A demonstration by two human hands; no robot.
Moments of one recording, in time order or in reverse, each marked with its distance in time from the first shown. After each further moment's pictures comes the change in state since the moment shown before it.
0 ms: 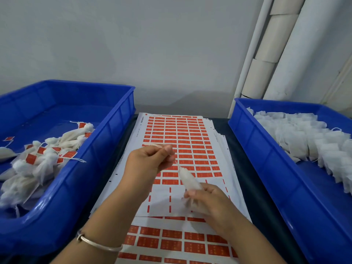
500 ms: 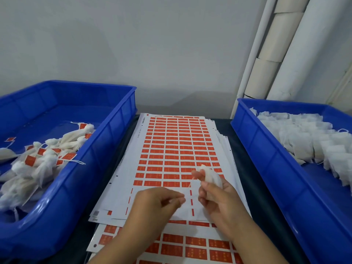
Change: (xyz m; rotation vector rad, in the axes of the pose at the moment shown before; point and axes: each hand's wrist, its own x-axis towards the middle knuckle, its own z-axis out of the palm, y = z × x) left_hand -0.036 -0.054 -0.011 0.789 -0.175 0.205; right_hand 0.006 0.003 -0.012 0.329 0.134 -0.145
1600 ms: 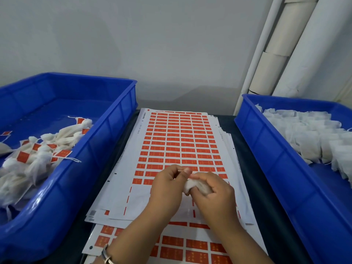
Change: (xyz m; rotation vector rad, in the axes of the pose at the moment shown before) left_hand 0.041 0.013 0.031 -0.534 0.117 -0.161; right_hand 0.015 0.021 0.013 -0.935 0.234 -0.751
